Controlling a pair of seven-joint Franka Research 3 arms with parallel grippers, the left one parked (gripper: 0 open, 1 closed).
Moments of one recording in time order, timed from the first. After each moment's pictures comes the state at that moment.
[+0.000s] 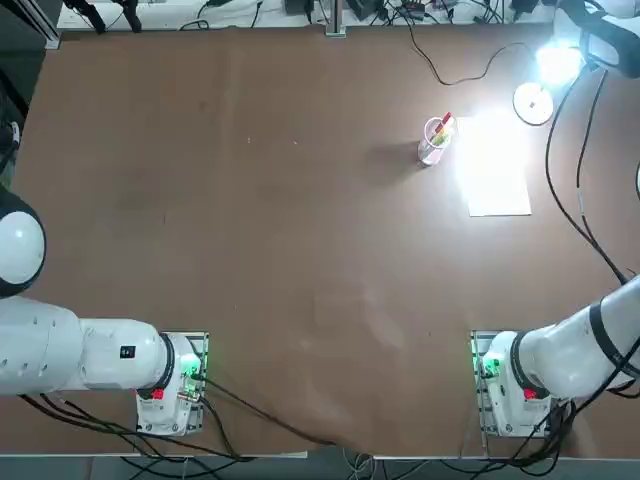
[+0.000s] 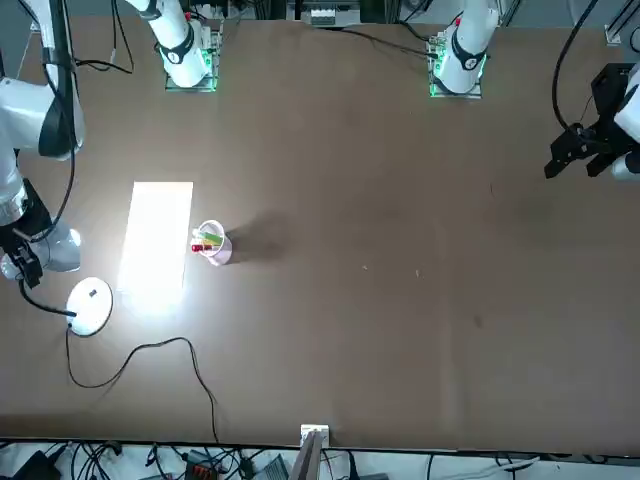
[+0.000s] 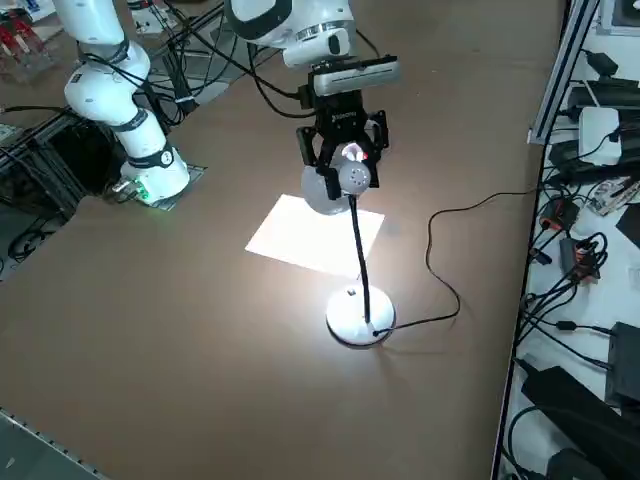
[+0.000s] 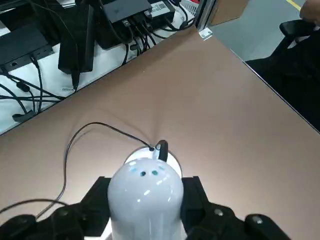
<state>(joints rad) 0.24 0.20 -0.39 -1.85 -0.48 2.38 0.86</state>
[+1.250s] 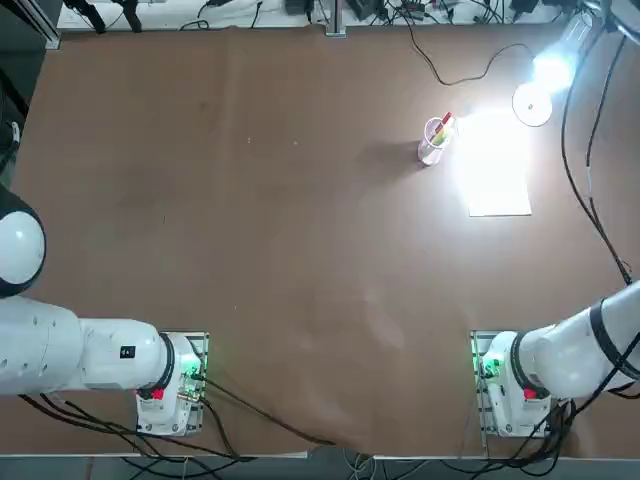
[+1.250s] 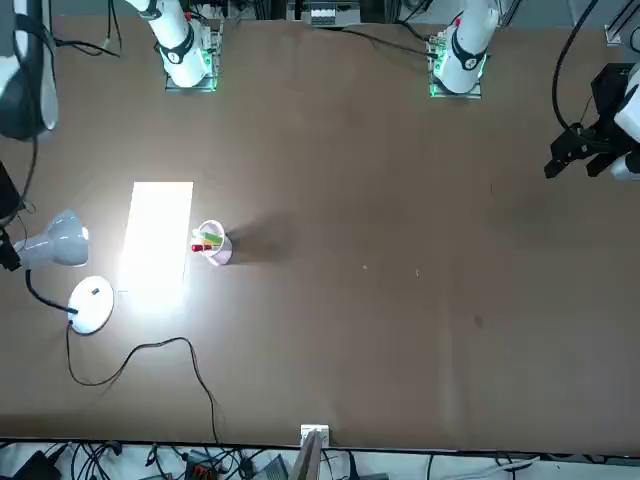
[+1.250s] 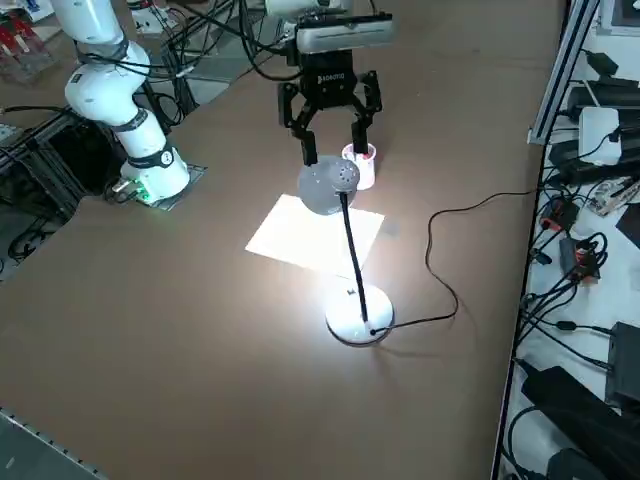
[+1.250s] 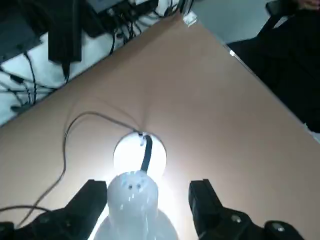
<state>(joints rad) 0.24 0.17 -0.40 -1.65 -0.30 2.04 0.68</state>
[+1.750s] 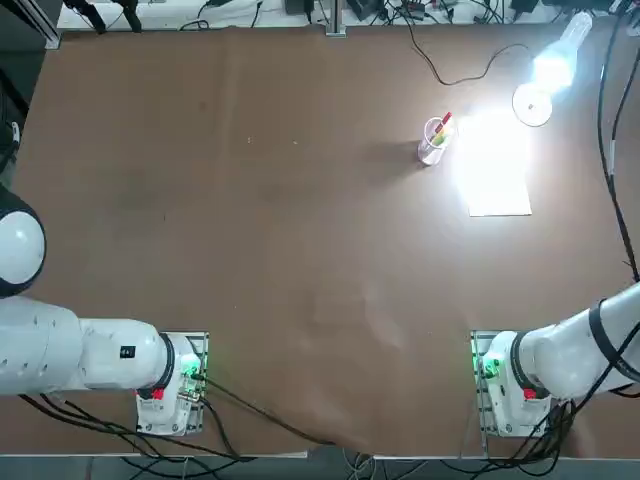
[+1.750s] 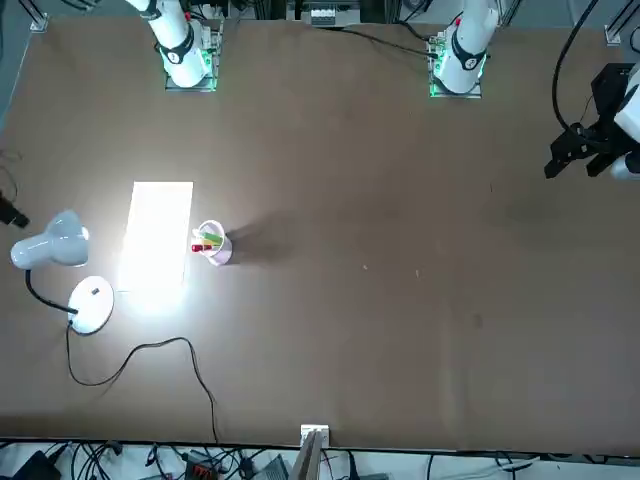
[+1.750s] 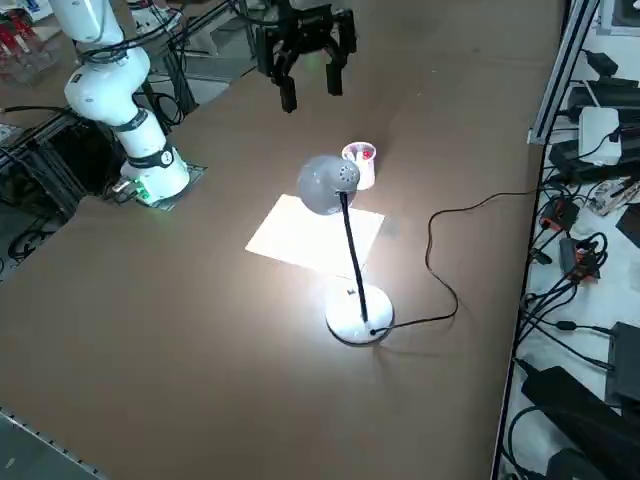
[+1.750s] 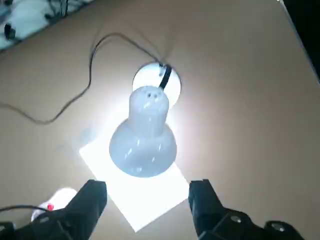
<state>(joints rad) 0.24 0.14 -0.40 -1.46 -0.05 1.61 0.35</state>
